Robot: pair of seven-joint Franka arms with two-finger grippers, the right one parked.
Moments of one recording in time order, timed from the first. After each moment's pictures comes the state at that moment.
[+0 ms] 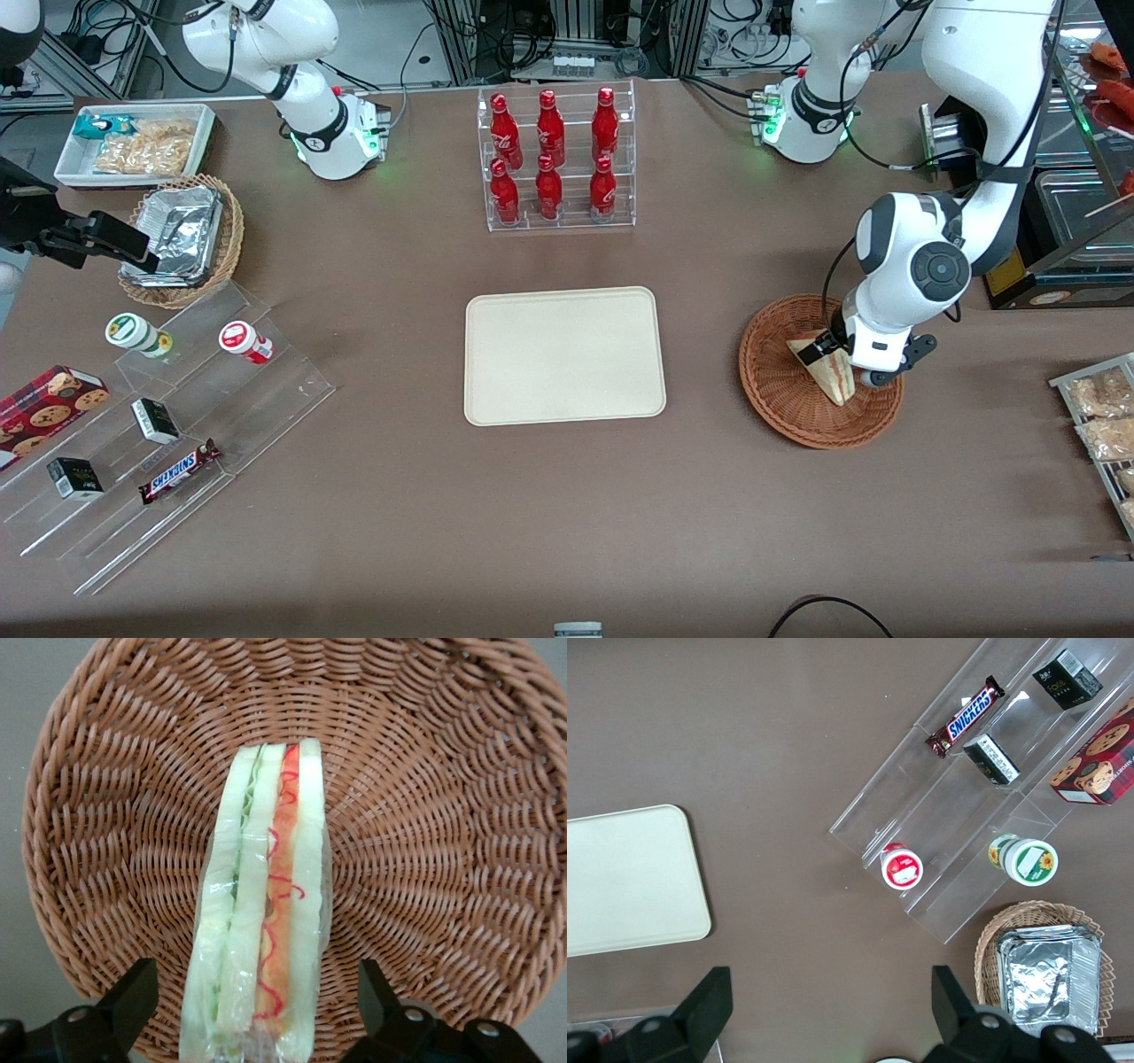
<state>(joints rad) -0.06 0.25 -0.08 -2.22 0.01 2.39 -0.72</state>
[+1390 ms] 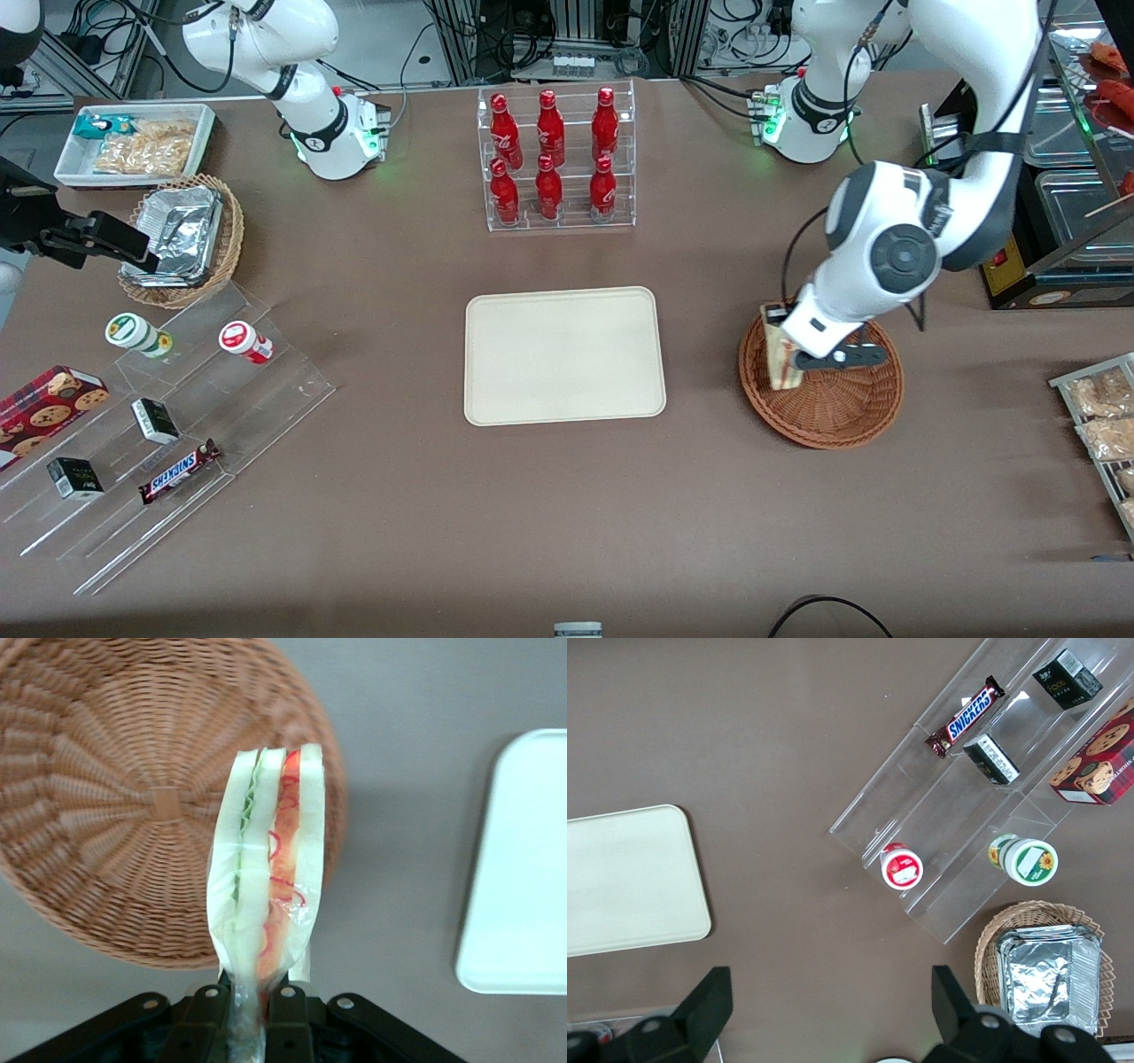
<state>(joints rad) -0.07 0.20 -0.28 -1.98 0.01 2.01 -0.39</state>
